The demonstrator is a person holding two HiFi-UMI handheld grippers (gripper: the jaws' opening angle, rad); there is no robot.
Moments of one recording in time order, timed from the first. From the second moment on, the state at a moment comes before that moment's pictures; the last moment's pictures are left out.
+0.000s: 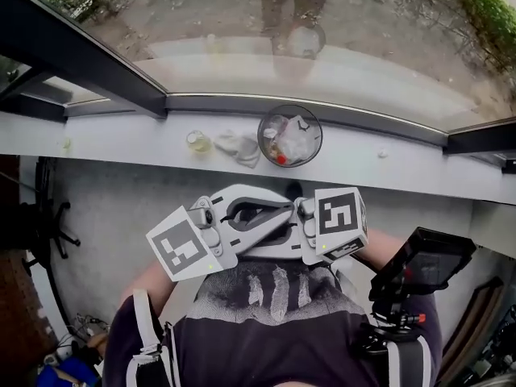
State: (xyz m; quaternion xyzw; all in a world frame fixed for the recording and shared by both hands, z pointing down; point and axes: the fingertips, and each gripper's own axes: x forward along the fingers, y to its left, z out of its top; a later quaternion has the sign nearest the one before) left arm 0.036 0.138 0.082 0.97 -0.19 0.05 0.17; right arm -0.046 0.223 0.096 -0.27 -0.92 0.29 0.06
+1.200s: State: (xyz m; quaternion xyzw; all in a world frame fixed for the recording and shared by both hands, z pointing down) left arm -0.121 -0.019 0.575 0.81 -0.24 0.46 0.27; right arm 0.143 -0.048 0.432 0.35 -0.79 0.33 0.38
